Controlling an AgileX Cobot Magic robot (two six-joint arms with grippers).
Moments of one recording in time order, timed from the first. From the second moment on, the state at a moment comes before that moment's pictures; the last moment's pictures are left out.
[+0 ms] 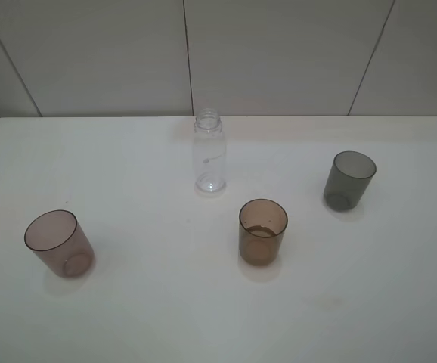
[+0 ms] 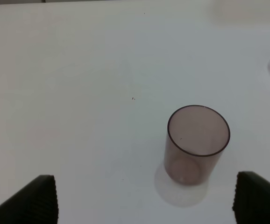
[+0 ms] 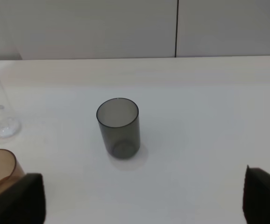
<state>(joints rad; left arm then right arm) -0.09 -0.01 -0.50 0.00 1.06 -0.02 0.10 0.04 -0.67 -0.08 1.16 0.12</state>
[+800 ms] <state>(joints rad) -0.09 -0.01 -0.50 0.00 1.06 -0.02 0.01 0.00 -0.52 -0.08 1.07 0.12</state>
